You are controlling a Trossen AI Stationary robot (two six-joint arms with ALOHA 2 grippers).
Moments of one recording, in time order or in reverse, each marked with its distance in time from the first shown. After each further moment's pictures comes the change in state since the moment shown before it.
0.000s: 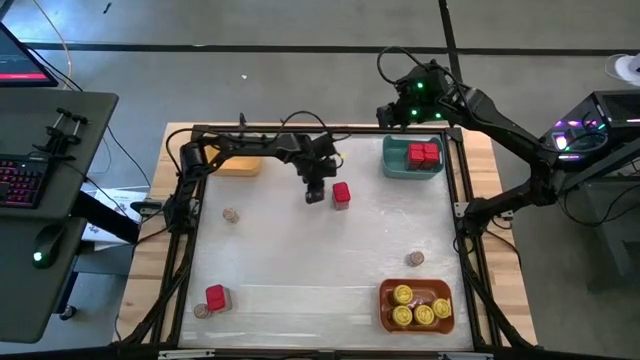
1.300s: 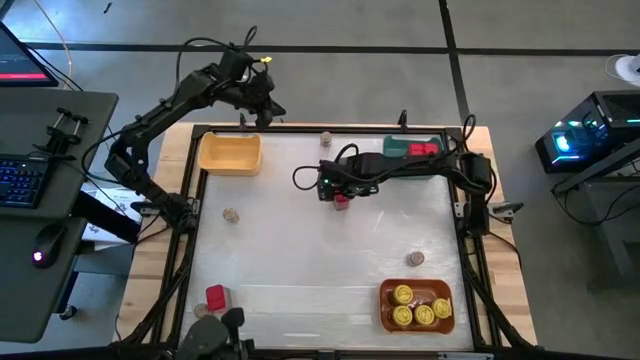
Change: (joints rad) left arm 0.500 -0.545 0.000 -0.075 0.192 0.084; right arm 0.478 0.564 -0.001 -0.054 0.249 0.708
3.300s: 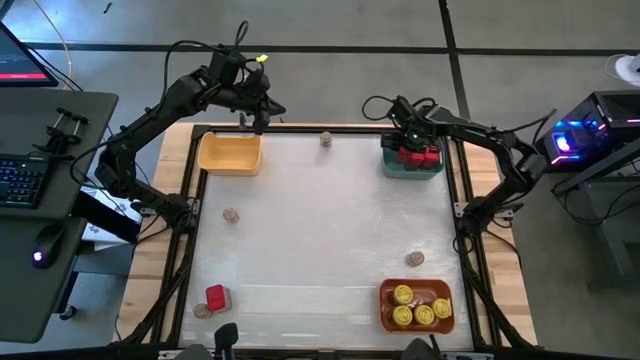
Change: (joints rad) left arm -0.072 -0.104 0.000 0.032 -0.059 -0.083; right arm -0.625 -0.375 -0.383 -0.013 0.002 -0.359
